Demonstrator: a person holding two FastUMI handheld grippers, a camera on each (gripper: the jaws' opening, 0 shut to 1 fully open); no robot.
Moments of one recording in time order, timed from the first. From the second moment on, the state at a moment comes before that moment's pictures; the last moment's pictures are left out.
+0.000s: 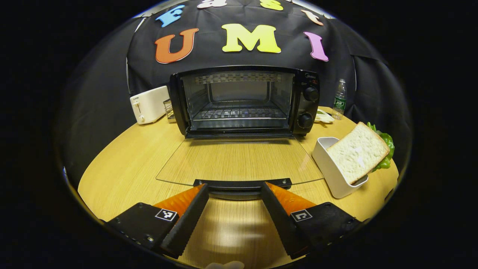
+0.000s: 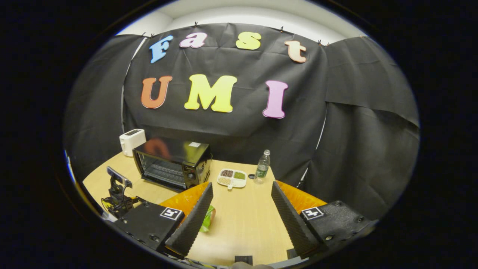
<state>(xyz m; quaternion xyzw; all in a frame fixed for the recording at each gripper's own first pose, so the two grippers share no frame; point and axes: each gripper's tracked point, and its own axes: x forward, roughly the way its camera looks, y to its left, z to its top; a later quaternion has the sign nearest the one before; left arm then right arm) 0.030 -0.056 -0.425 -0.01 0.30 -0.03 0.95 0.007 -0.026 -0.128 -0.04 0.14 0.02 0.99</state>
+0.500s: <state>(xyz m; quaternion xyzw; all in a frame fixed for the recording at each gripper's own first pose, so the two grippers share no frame) 0.028 -0.048 -0.389 0.01 0.27 -0.03 0.96 0.016 -0.024 -0.113 -0.04 0.12 0.03 0.99</state>
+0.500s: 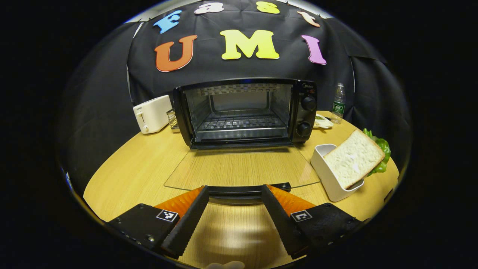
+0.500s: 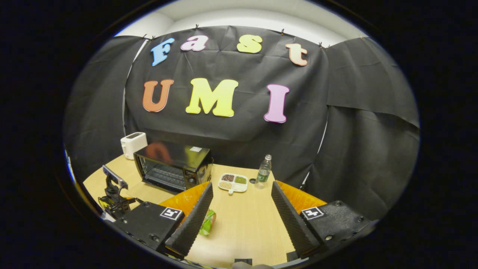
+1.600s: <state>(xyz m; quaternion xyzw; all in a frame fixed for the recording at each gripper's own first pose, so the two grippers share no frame) -0.027 0.011 -0.036 -0.01 -0.01 0.01 1.00 0.024 -0.003 -0.253 0.07 0.26 0.07 0.96</state>
